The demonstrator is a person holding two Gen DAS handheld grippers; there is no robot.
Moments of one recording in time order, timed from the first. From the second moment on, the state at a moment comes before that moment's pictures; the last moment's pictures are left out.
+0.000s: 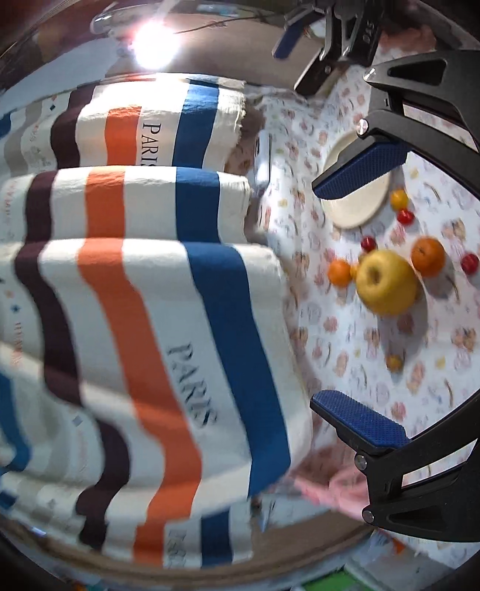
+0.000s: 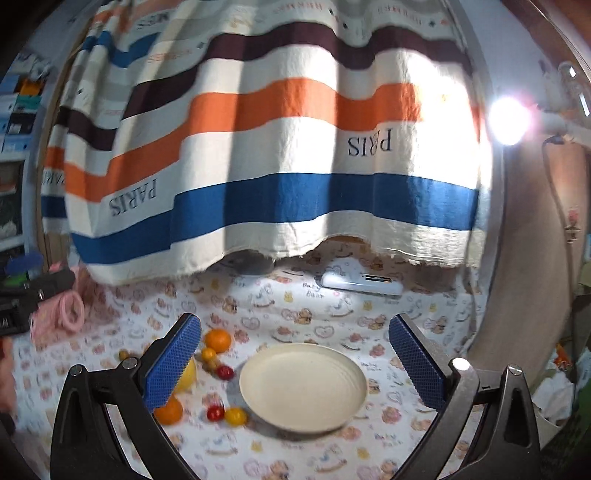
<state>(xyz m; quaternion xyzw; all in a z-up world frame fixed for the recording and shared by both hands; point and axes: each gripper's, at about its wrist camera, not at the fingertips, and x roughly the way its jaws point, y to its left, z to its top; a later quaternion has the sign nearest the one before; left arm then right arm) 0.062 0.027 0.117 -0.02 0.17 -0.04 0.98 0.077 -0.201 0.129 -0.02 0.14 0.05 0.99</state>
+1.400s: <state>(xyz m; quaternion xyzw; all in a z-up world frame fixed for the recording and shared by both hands) 0.197 0.008 -0.037 -0.01 0.40 -0.10 0.91 0.179 -0.187 0.026 0.04 0.34 0.08 0.93</state>
